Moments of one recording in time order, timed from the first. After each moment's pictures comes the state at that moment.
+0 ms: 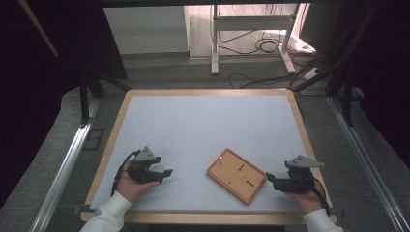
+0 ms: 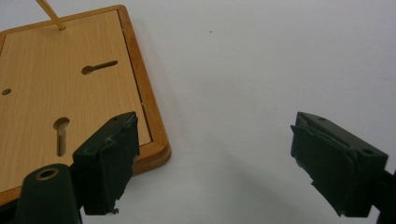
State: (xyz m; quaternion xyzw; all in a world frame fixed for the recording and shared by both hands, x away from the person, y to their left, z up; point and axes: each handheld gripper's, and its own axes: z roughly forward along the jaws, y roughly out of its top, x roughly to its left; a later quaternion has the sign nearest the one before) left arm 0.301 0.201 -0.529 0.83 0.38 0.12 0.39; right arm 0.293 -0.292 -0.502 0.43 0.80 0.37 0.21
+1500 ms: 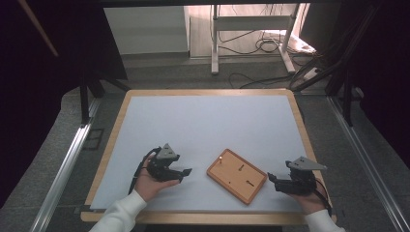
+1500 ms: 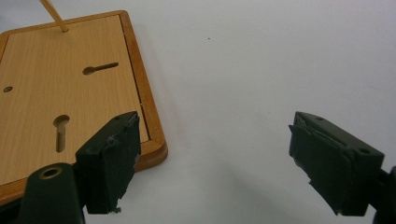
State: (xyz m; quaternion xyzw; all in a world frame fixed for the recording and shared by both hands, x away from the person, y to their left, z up) left arm 0.308 0.131 -0.511 0.85 0.34 0.11 0.39; right arm 0.288 -0.296 -0.501 0.41 0.79 0.38 0.23
